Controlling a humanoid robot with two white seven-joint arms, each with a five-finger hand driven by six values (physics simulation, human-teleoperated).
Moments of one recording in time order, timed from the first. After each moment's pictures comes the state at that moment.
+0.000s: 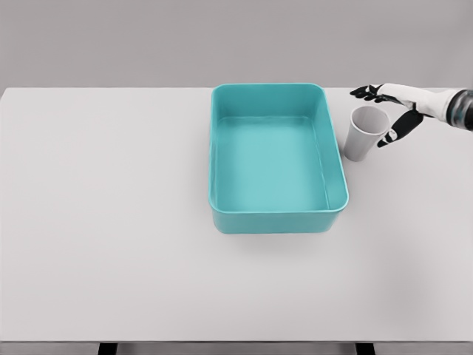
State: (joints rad) left arm 0.00 0.00 -0.06 -0.03 0.04 0.03 -0.03; right arm -0.88 -0.74 0.77 -1.11 -0.05 -0.02 0.61
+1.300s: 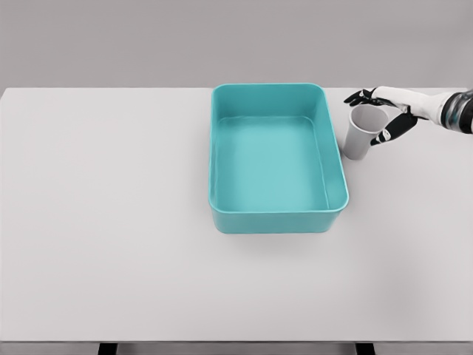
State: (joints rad) left arm 0.00 0.00 -0.06 -0.03 0.04 0.03 -0.03; right arm -0.87 -0.74 0.77 -1.13 -0.05 -0.02 0.61
